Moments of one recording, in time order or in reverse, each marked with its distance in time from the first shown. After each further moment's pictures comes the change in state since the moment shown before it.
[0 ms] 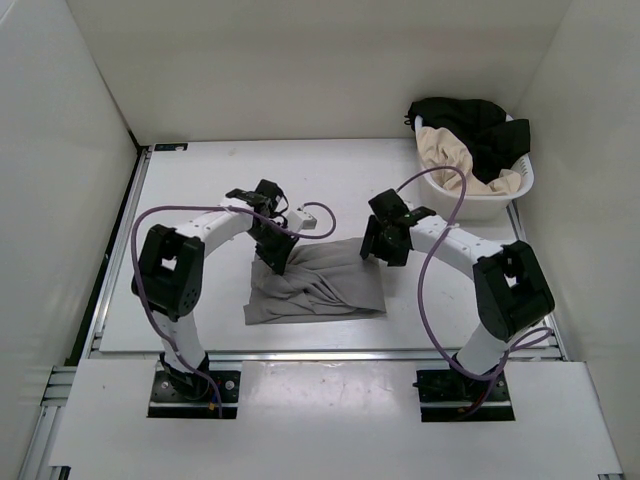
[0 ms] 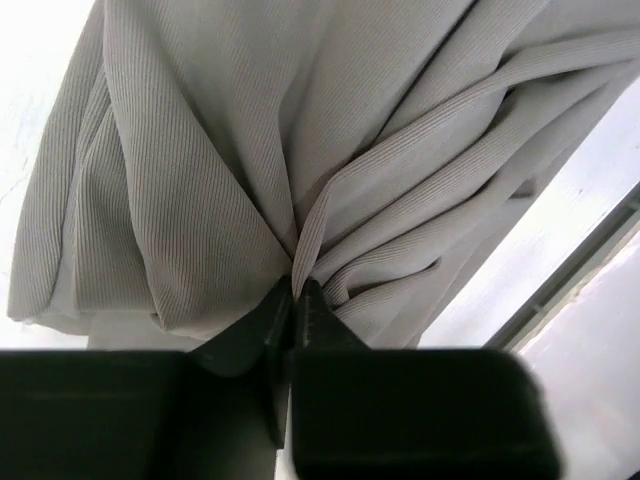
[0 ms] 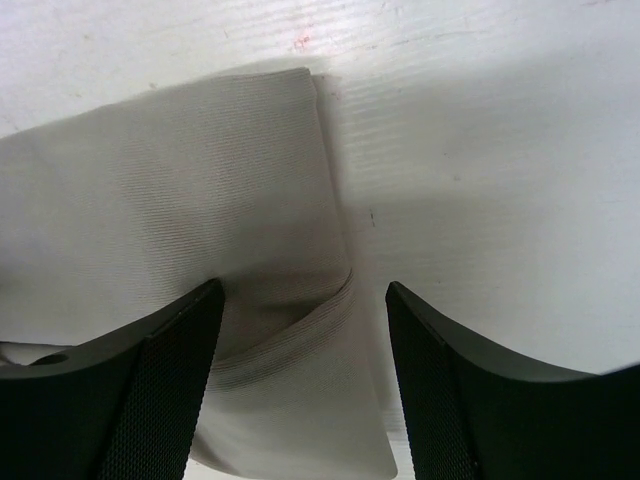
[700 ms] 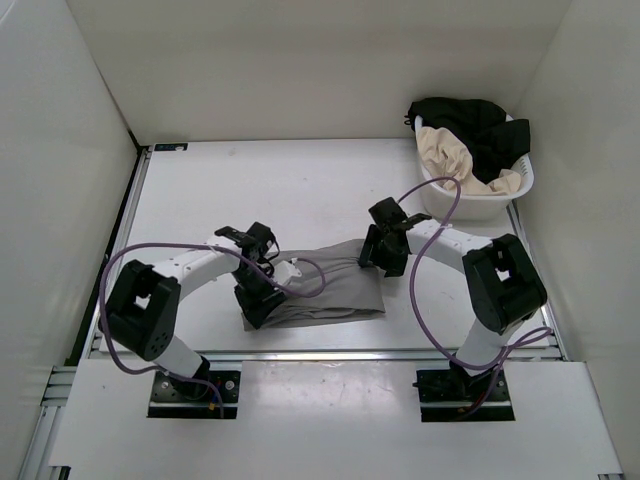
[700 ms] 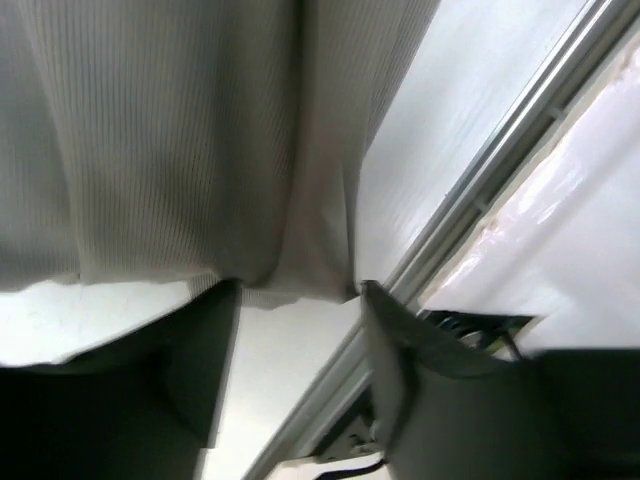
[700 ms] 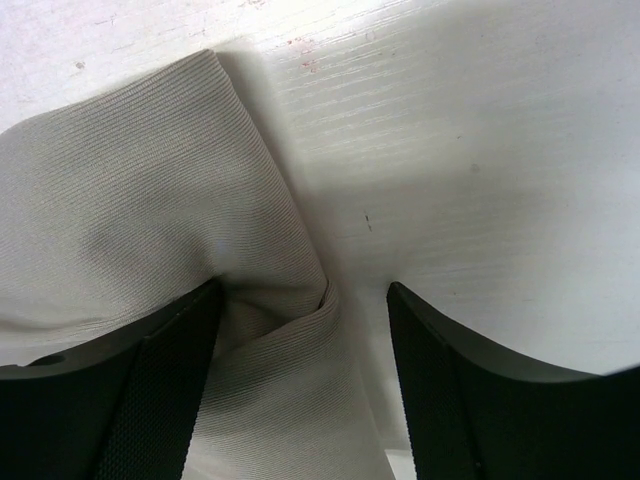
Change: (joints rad) left arm -0.090 -0.281 -0.384 -0.108 -0.097 0.163; right arm -0.010 0.061 -0.067 0.063 -0.072 0.059
